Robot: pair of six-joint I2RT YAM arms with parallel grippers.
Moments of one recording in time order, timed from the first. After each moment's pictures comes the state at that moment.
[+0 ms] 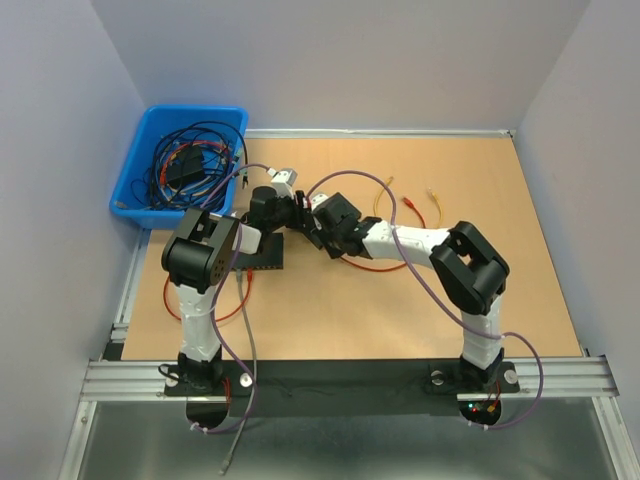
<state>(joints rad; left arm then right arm) -0.35 2.02 0.91 0.73 0.40 -0.42 0.81 1.95 1.30 -0.22 0.22 0.09</state>
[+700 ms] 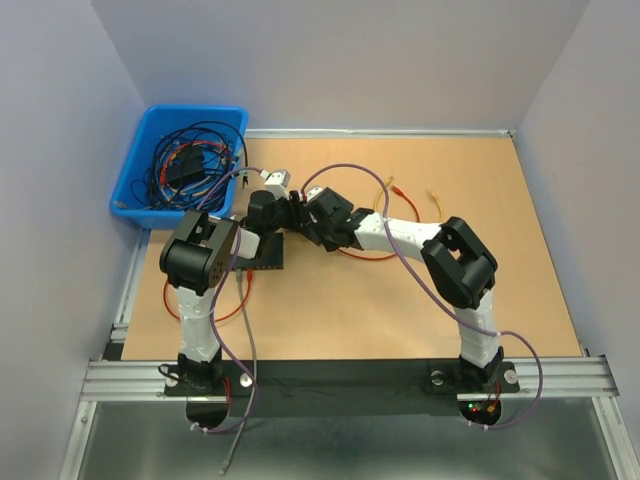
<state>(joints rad) -0.35 2.00 0.85 0.81 0.28 -0.43 0.81 2.04 1.44 -0.31 0.25 0.10</state>
